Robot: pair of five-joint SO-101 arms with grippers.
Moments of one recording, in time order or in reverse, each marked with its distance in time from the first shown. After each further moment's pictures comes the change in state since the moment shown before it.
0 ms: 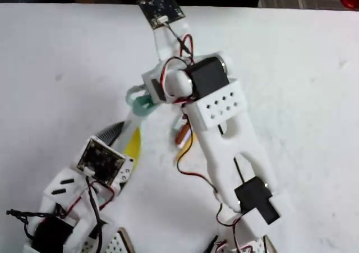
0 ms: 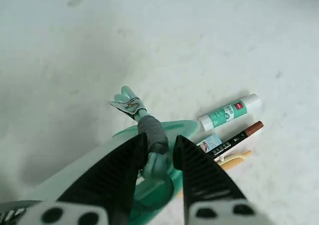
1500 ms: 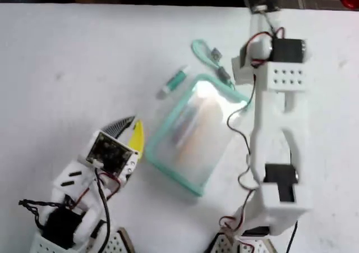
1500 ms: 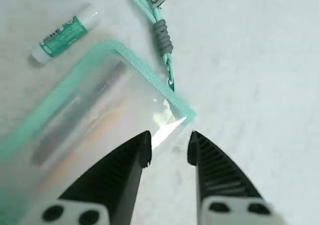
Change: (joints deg) left arm -1.4 0.6 6.8 -7.7 -1.2; right arm 34.7 5.0 4.7 -5.1 16.0
